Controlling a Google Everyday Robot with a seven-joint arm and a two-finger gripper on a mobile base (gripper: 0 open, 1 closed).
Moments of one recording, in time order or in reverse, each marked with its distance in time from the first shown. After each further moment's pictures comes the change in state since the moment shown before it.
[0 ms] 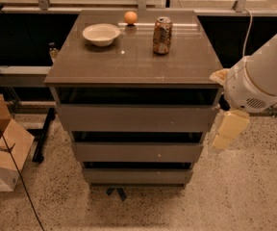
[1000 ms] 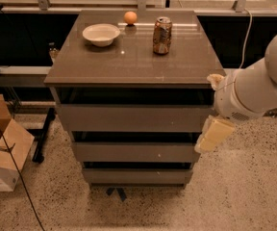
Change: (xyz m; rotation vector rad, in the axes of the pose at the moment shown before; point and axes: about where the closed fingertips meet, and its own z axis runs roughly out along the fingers) arm -0.007 -0.009 0.027 0.152 -0.028 0.021
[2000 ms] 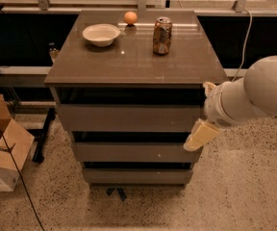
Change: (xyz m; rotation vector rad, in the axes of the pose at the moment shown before) arm 0.013 -0.013 0.054 0.060 -0.032 0.099
